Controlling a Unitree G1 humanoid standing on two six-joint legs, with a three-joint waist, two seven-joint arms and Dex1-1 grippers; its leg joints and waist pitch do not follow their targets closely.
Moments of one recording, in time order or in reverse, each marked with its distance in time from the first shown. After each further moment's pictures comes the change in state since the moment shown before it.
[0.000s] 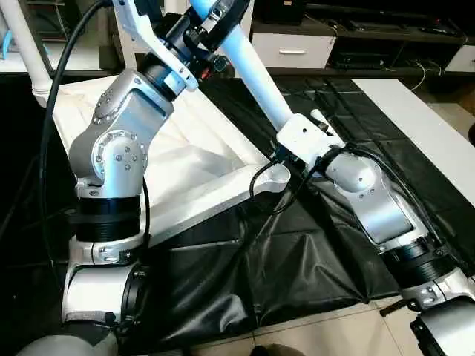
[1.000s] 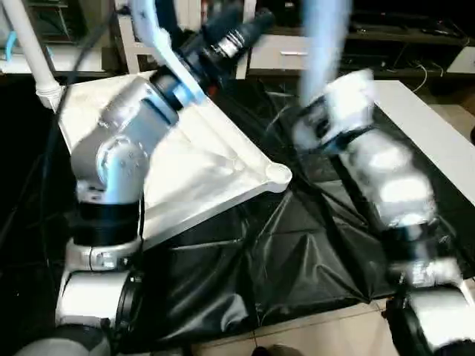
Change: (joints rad) left arm 0.060 0.041 -0.101 -0.063 0.000 0.047 -0.084; right arm -0.112 0.132 -0.488 0.164 0.457 0.124 -0.011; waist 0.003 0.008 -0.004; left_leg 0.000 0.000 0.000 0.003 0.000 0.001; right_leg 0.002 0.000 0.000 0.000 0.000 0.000
